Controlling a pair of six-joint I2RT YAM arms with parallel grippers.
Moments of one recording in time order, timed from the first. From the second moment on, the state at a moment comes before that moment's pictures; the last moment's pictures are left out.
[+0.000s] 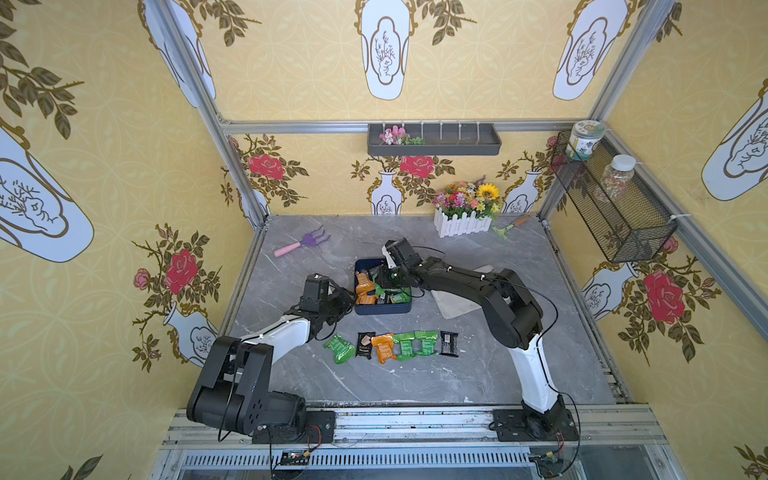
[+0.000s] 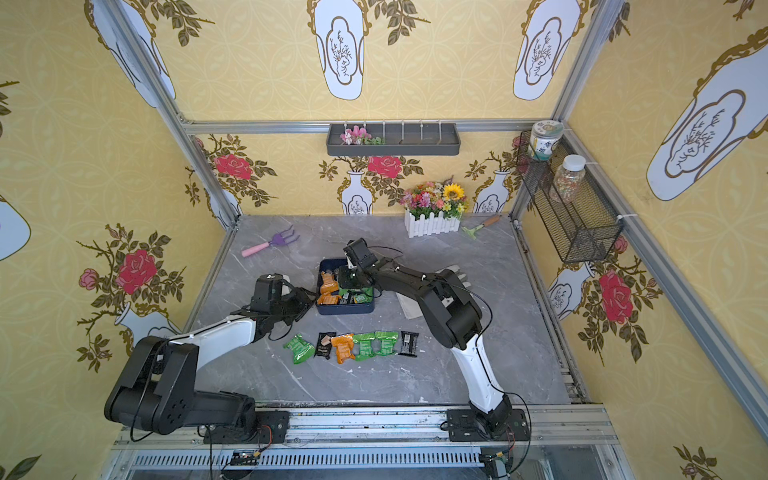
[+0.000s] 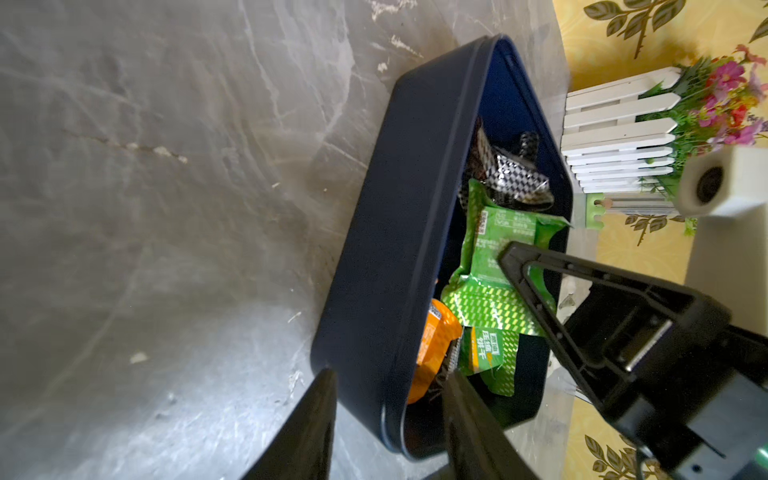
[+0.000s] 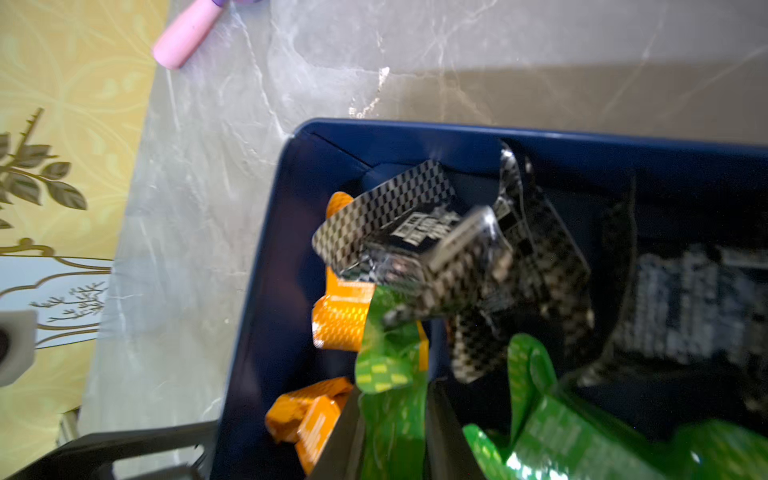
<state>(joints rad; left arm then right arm) -0.23 1.39 0.55 0.07 0.30 -0.93 0.70 2.16 1.58 -0.25 -0.22 0.57</state>
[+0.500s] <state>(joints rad) -0.23 1.32 0.56 0.00 0.25 -0.93 0.70 1.83 1.30 -0.21 -0.21 0.62</state>
